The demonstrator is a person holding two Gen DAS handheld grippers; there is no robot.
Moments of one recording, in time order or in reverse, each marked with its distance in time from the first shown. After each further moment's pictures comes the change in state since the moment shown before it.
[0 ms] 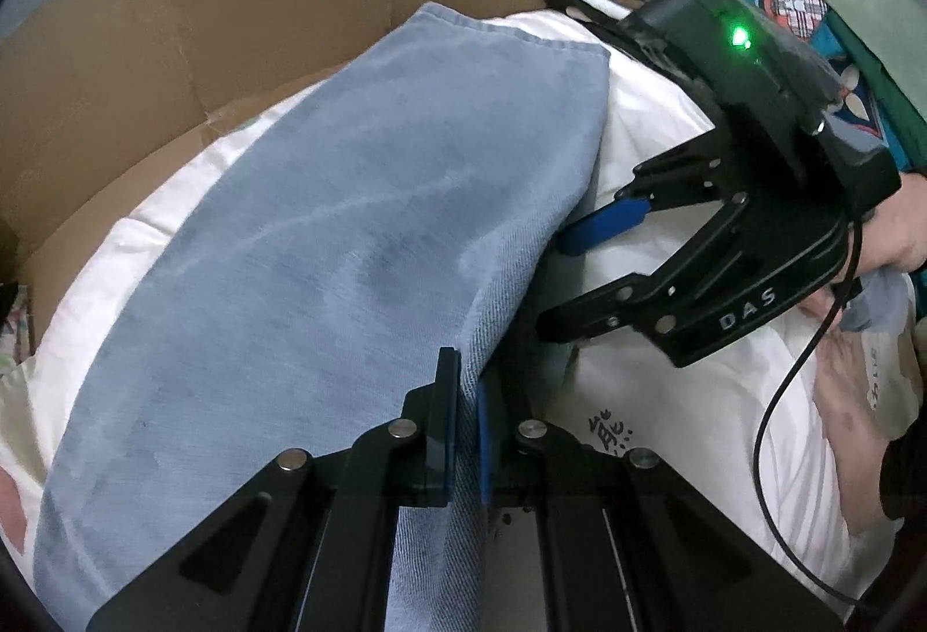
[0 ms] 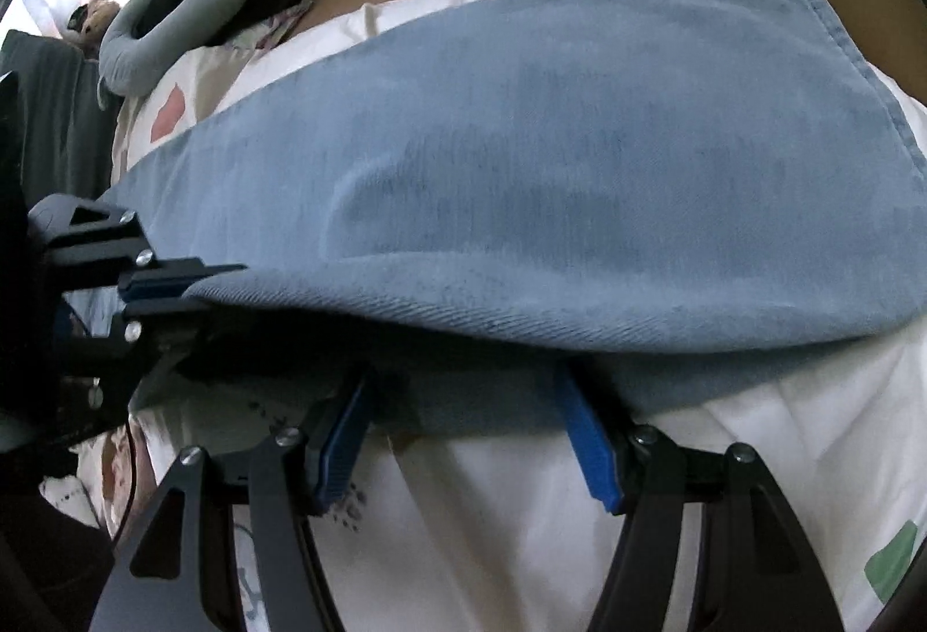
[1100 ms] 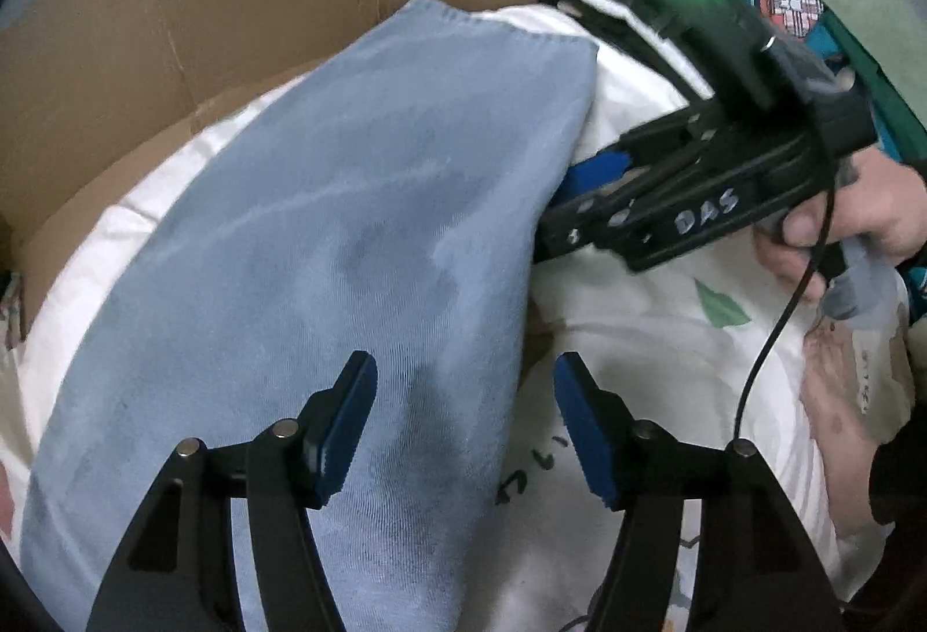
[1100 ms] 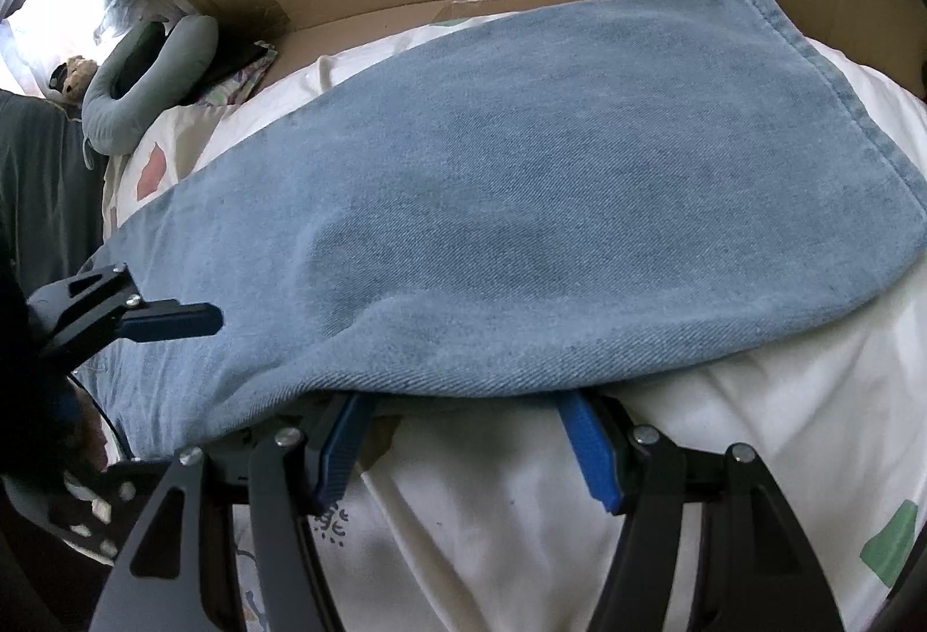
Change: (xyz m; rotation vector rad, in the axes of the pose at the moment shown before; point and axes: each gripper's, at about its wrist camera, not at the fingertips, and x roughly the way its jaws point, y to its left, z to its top) left arm 0.000 -0.009 -0.004 -0.011 0.014 -0.016; right arm -0.019 -0.025 0.004 0.102 -0.076 -0.009
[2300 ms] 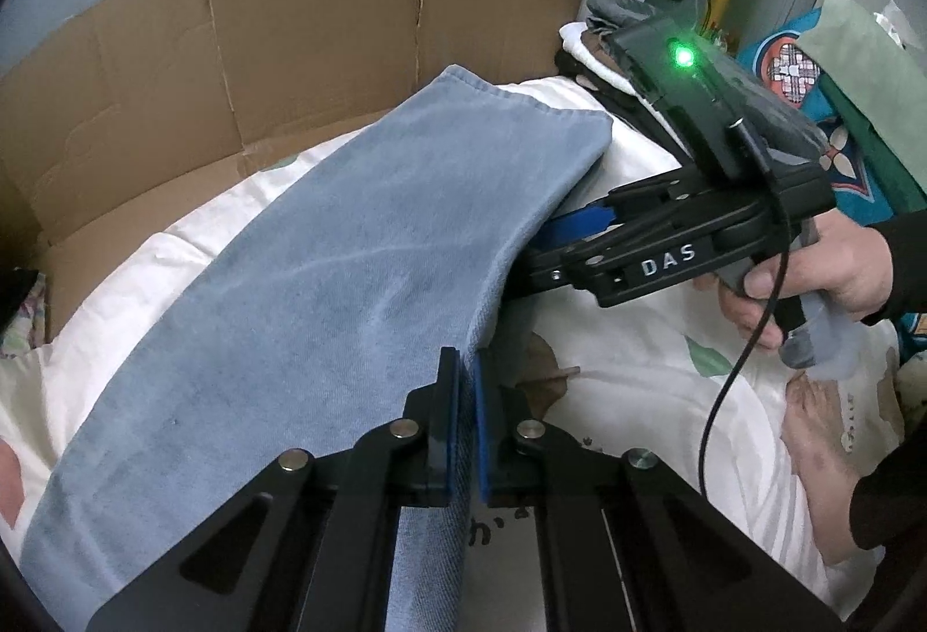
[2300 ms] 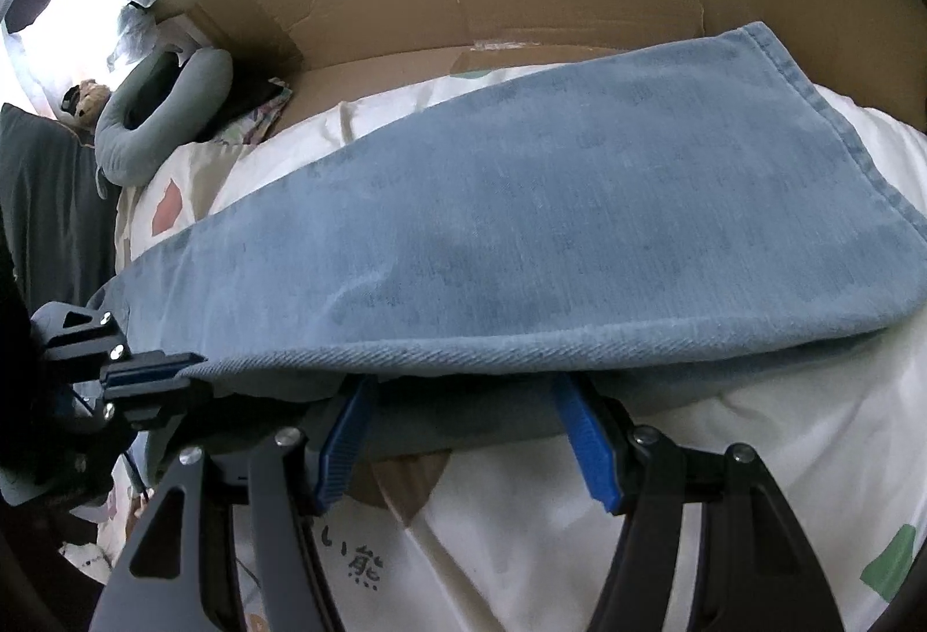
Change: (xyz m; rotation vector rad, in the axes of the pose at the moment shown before) left arm -0.044 0.021 0.002 -0.058 -0.152 -0.008; right arm -0.006 0.013 0.017 0.000 -0.085 0.014
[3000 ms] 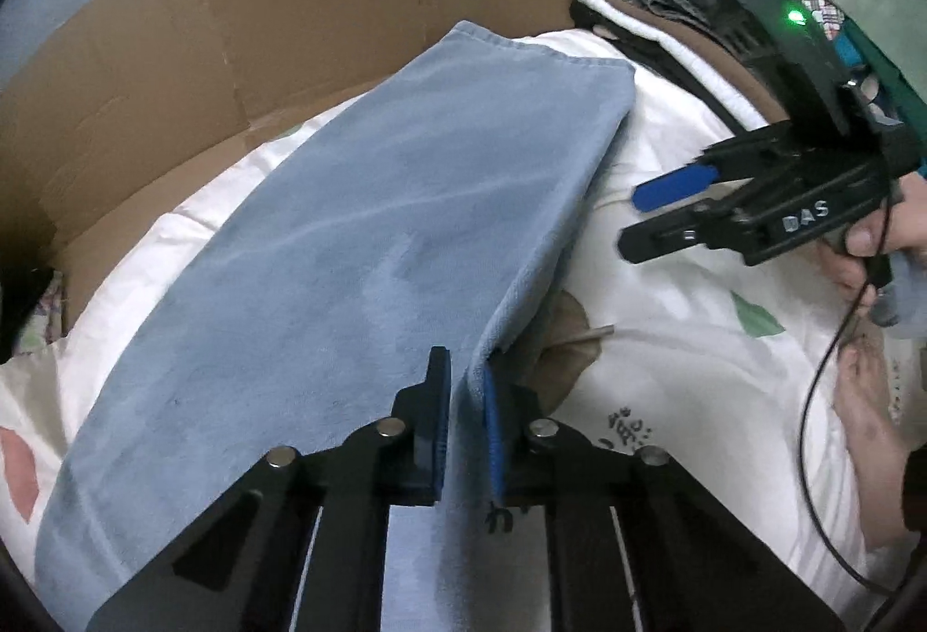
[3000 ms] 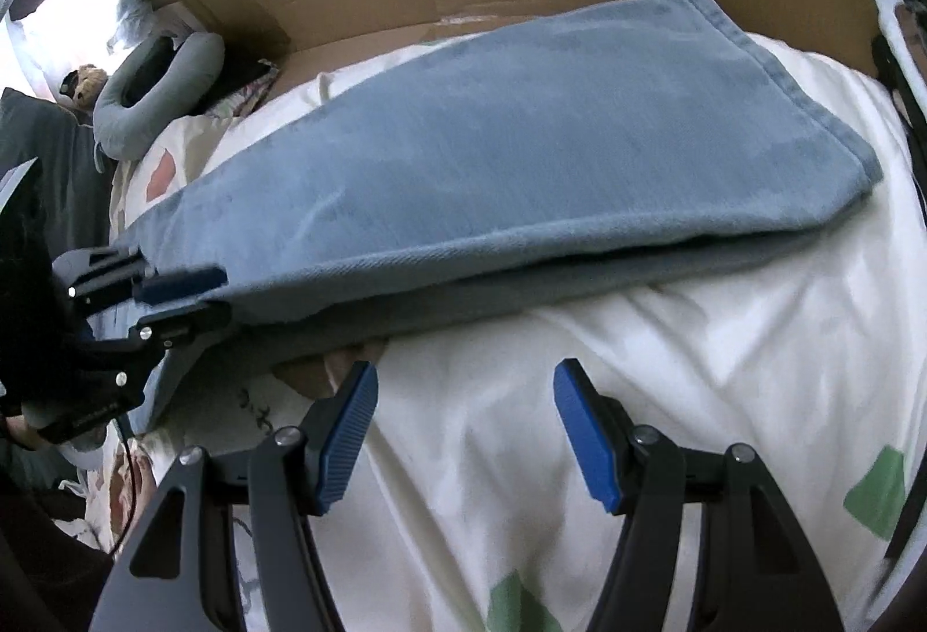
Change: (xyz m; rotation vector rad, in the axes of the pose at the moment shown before) left arm 0.024 -0.009 -0.015 0.059 0.069 0.092; right arm -0.023 -0.022 -0.038 0.000 0.019 -0.018
